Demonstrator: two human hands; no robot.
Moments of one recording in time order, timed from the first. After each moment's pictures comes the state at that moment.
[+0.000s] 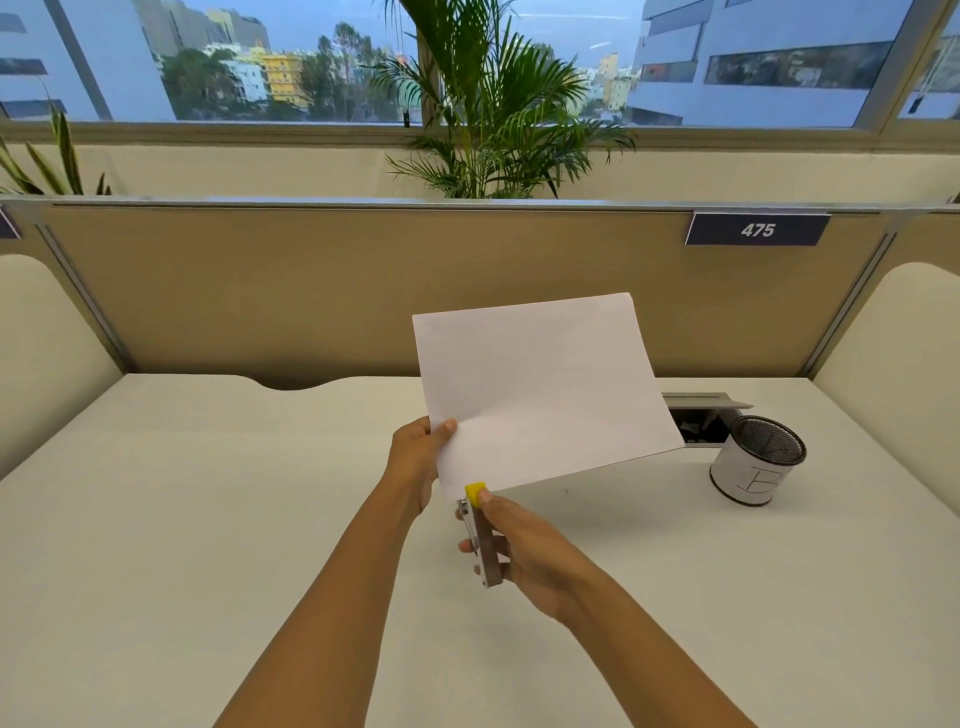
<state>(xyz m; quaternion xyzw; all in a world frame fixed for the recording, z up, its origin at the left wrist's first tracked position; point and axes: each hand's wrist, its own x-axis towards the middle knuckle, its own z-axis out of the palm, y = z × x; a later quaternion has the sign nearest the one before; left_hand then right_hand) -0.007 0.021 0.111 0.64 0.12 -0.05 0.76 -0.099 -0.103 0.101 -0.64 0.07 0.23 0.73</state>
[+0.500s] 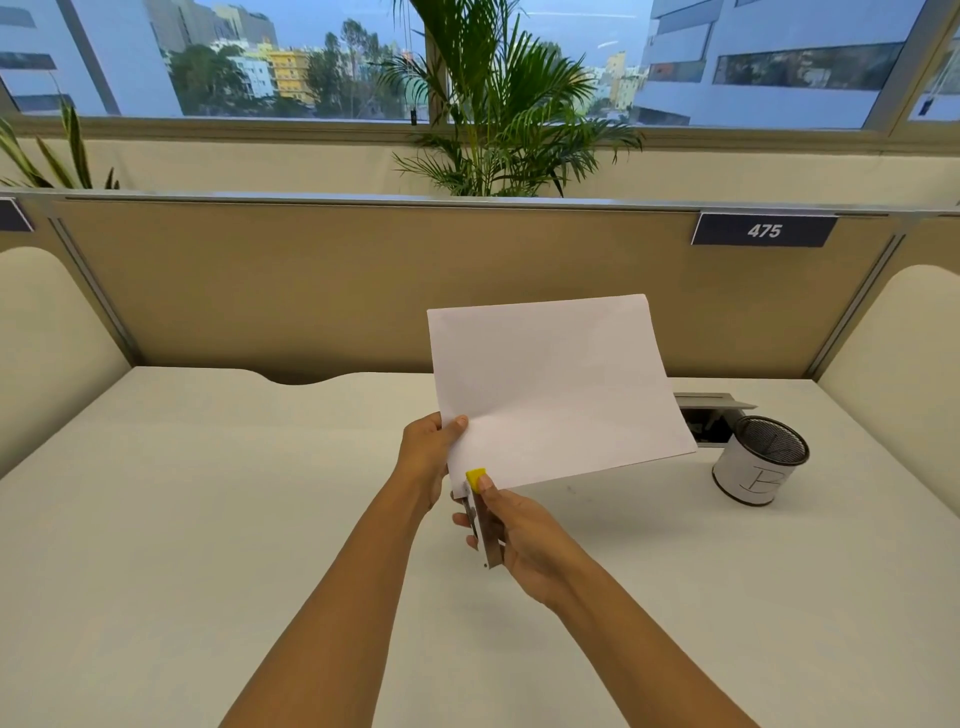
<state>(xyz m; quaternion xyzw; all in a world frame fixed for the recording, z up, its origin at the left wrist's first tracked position) -0.012 0.016 0.113 0.66 0.12 -0.05 0.74 -0.093 -0.093 0.099 -0.58 0.09 0.20 0.78</state>
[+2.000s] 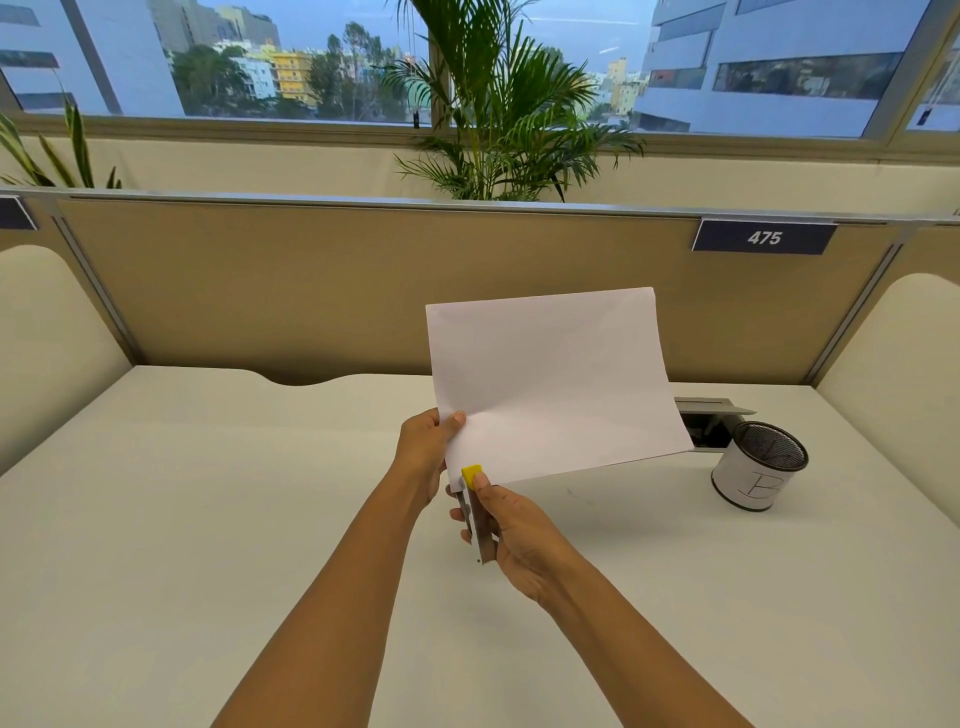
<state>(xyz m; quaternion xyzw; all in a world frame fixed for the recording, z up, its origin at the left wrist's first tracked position) -0.012 0.019 0.123 0.67 0.12 -0.04 0.73 -0.085 -0.082 0.094 -0.60 0.09 0.17 0.78</state>
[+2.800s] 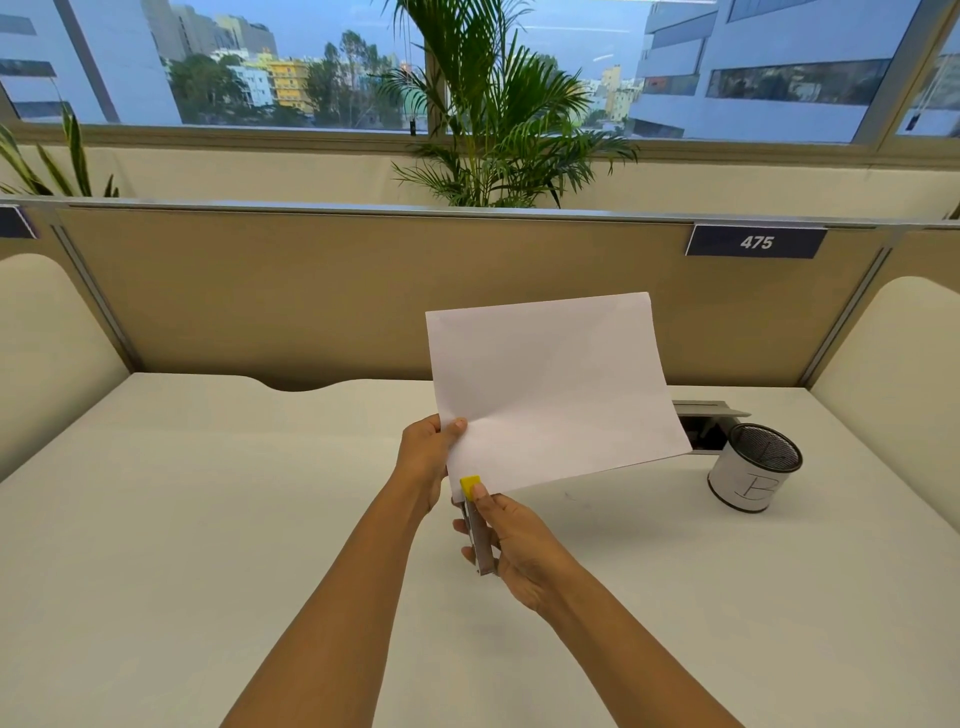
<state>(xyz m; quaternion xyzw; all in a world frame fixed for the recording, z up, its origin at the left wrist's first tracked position) -0.017 0.016 0.125 0.66 0.12 -0.05 0.74 -0.092 -0.084 0.096 -0.60 0.12 0.18 0.77</state>
